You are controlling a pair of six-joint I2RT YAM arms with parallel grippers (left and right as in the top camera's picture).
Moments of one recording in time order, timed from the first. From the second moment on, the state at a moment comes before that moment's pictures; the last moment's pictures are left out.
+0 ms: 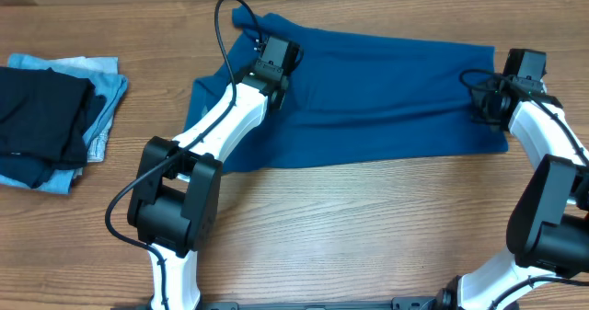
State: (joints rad) left arm -0.42 2.07 1.53 -0.51 -0.44 -0.06; right arm -0.27 1.87 1.22 -0.35 0.03 0.85
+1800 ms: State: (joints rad) left arm -0.31 2.06 1.60 -1.02 -0.20 -0.15; right arm -0.21 1.87 1.18 -0.29 -0.15 0.23
